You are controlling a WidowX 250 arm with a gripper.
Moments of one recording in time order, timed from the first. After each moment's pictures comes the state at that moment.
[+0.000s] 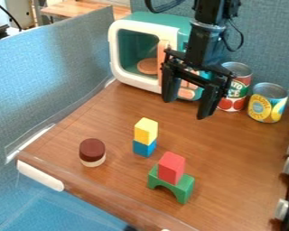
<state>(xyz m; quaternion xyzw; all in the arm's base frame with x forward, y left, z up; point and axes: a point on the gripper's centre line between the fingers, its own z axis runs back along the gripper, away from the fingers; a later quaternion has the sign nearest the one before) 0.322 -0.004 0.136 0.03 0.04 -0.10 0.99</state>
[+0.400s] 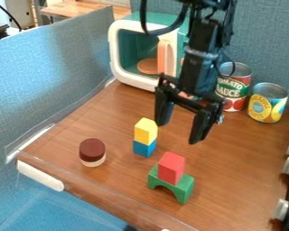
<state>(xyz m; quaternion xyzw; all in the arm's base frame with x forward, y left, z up) 0.301 -0.004 0.106 0.03 0.08 -0.10 0.99</state>
